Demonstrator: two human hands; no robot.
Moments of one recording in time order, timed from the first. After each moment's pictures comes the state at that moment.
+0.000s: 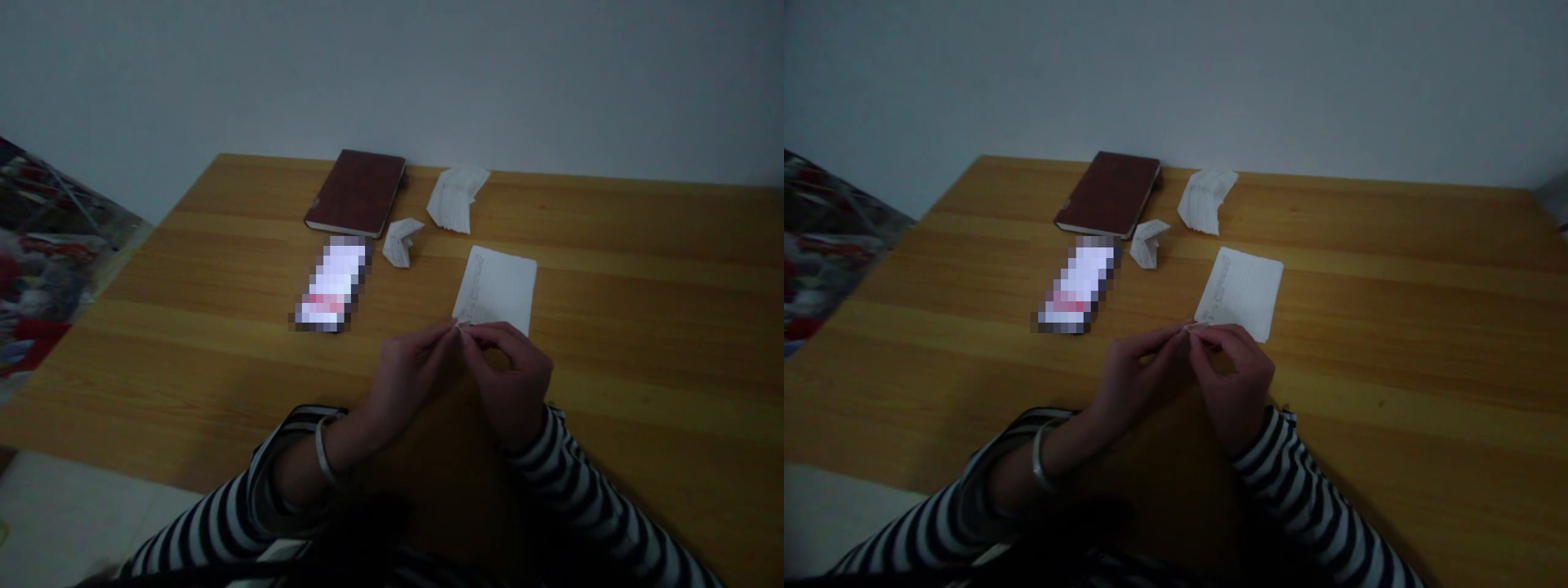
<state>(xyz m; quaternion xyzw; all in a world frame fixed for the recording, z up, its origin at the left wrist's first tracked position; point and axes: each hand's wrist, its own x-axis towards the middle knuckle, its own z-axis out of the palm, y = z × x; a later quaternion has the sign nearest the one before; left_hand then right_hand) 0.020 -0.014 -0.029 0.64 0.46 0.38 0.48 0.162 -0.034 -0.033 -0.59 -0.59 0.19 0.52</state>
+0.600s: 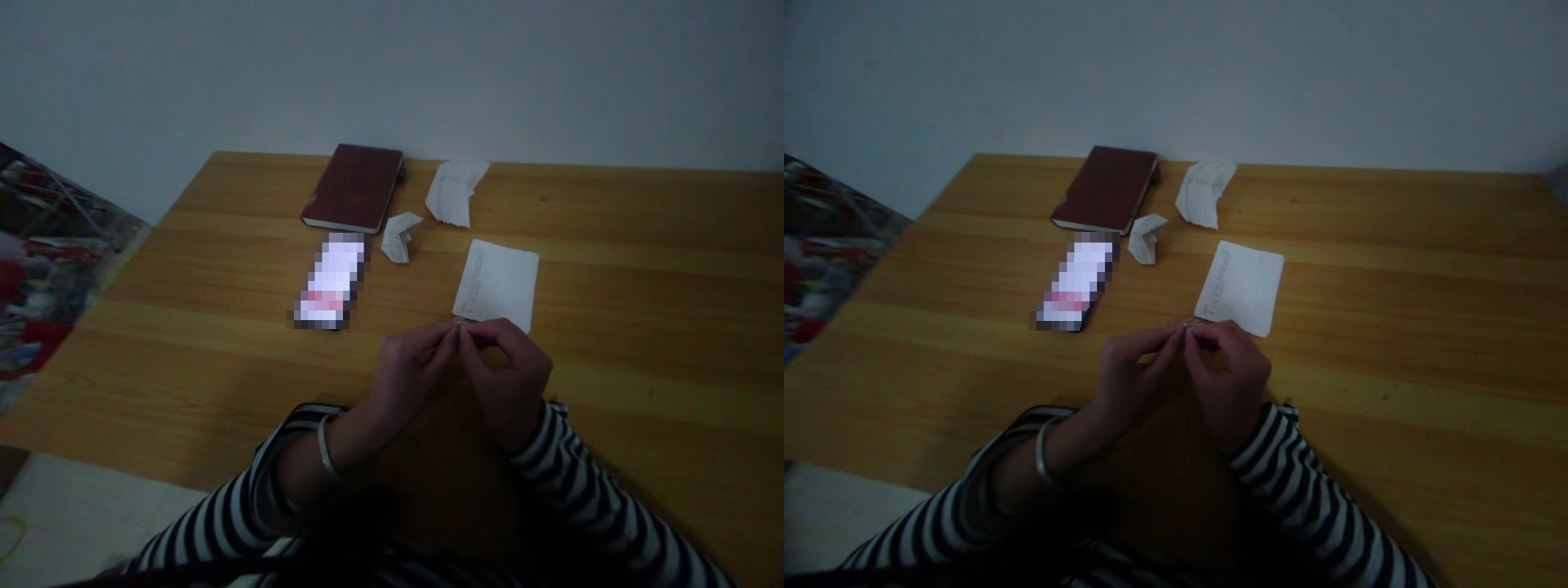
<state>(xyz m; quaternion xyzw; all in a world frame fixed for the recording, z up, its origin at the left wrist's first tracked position) 0.020 -0.014 -0.031 0.70 0.43 0.42 0.38 0.155 -0.036 -0.030 -0.58 -0.60 0.16 0.53</state>
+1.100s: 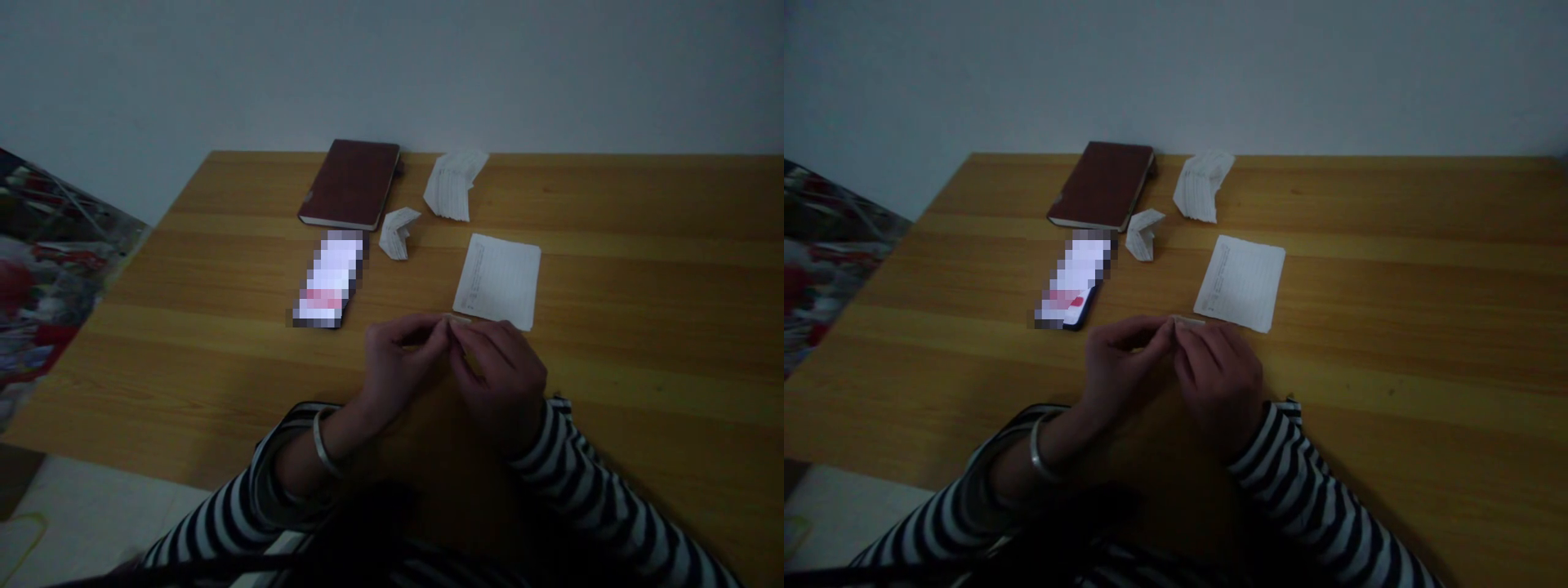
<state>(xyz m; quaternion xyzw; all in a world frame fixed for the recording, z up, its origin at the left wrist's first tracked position) 0.020 -0.009 -0.023 0.59 0.51 0.44 0.44 0.155 -0.038 -0.032 -0.51 -0.74 -0.02 0.45</state>
